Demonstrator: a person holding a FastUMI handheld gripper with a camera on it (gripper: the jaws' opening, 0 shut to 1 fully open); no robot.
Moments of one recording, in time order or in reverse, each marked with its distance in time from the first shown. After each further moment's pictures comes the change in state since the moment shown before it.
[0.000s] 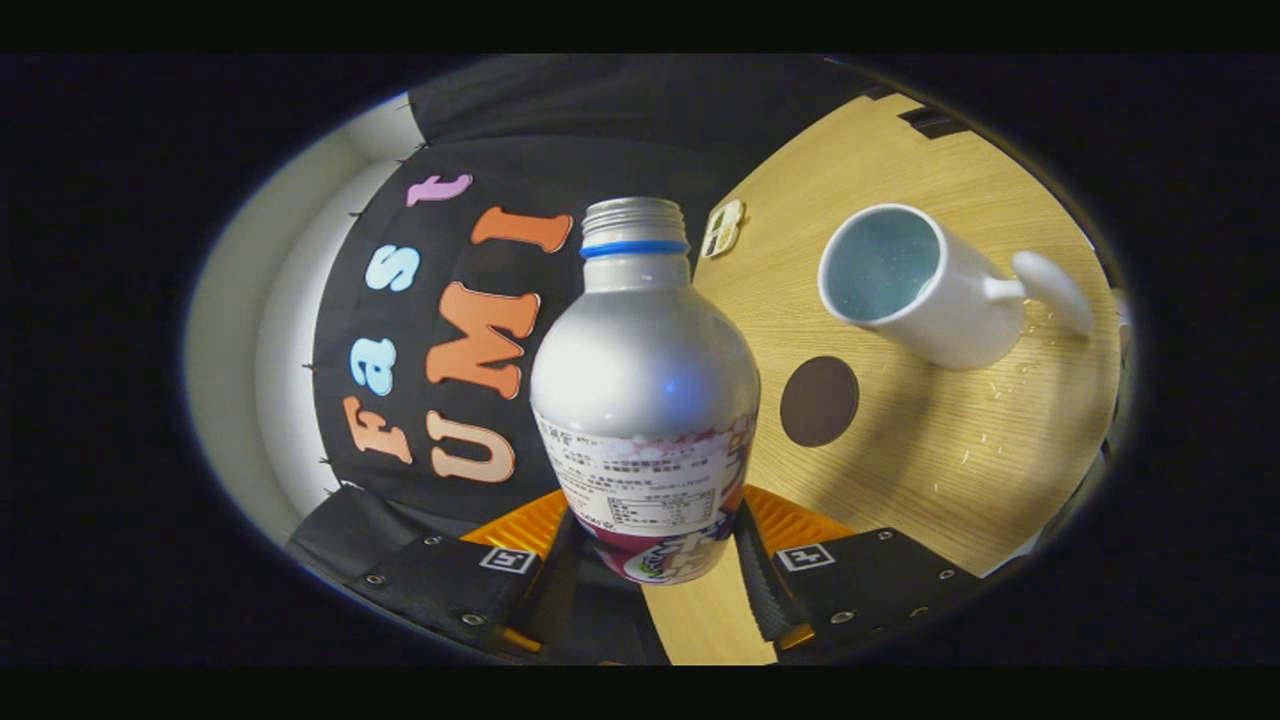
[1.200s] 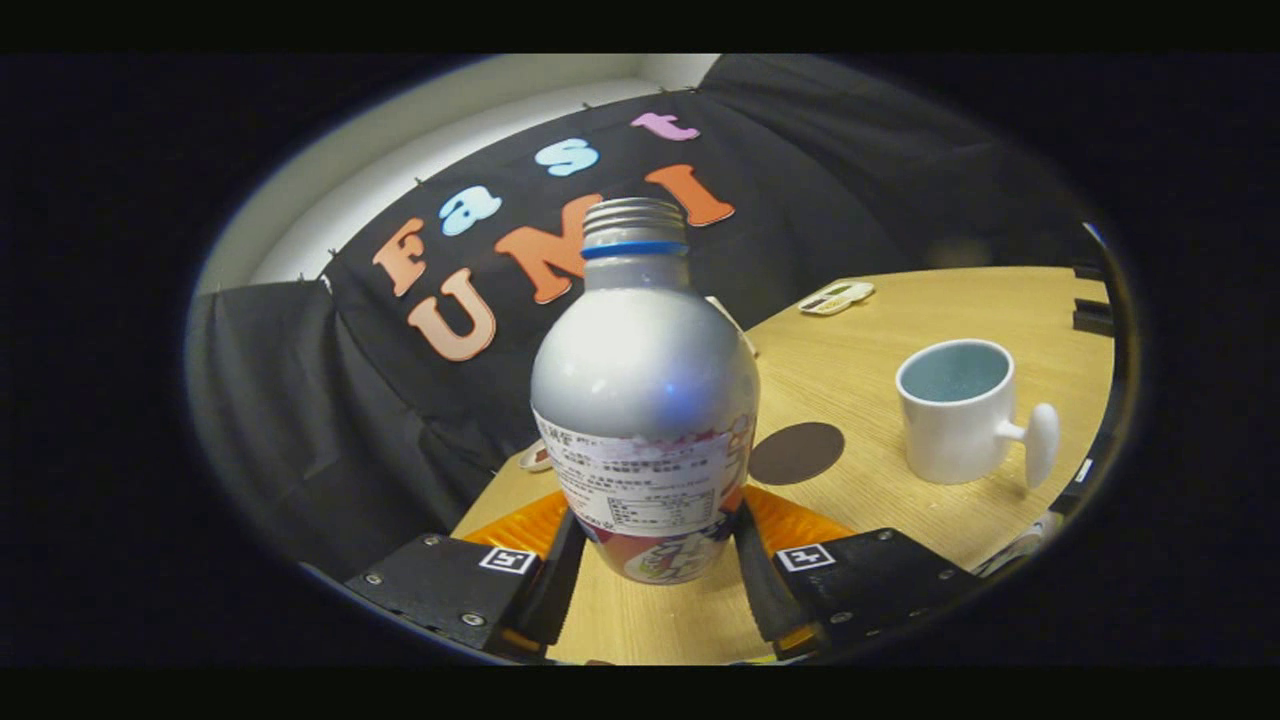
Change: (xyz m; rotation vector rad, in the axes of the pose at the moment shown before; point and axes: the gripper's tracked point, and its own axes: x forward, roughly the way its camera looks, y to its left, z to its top) arm -0.017 -0.013 -0.032 -0.712 -0.041 0.002
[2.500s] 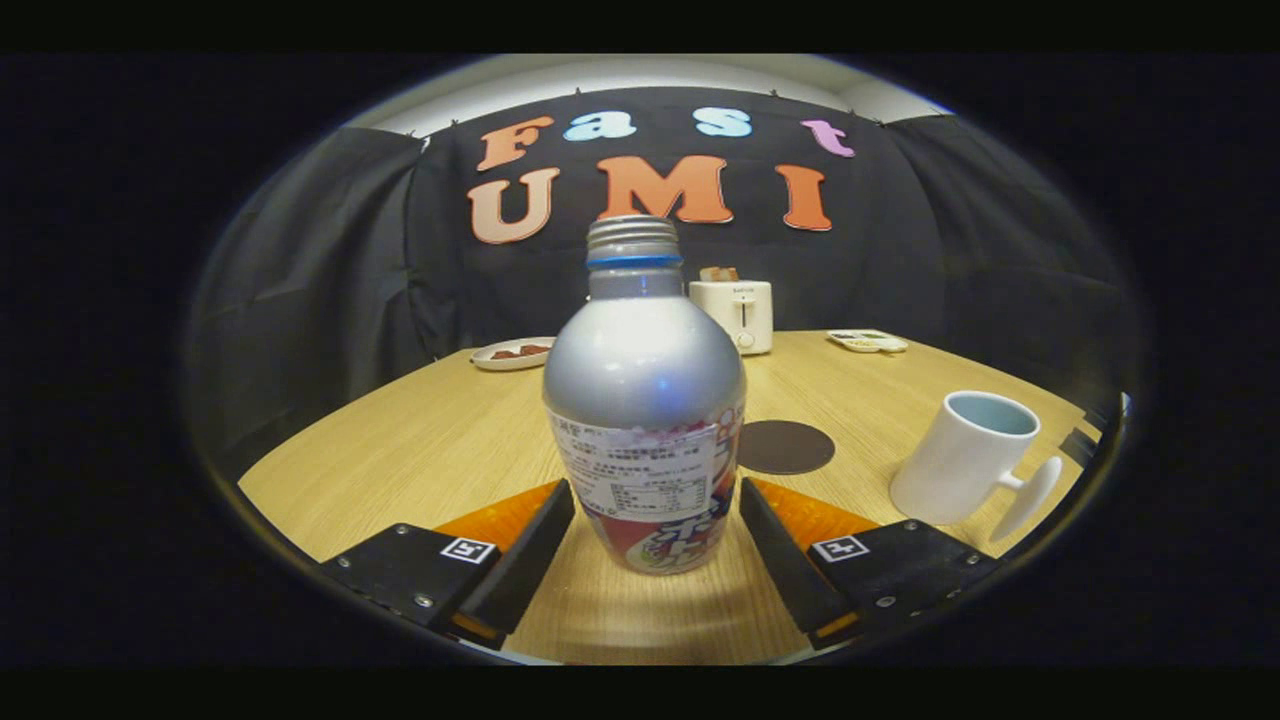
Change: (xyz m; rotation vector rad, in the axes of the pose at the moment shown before) arm 0.013 -0.022 -0.077 -0.611 0.088 -0.100
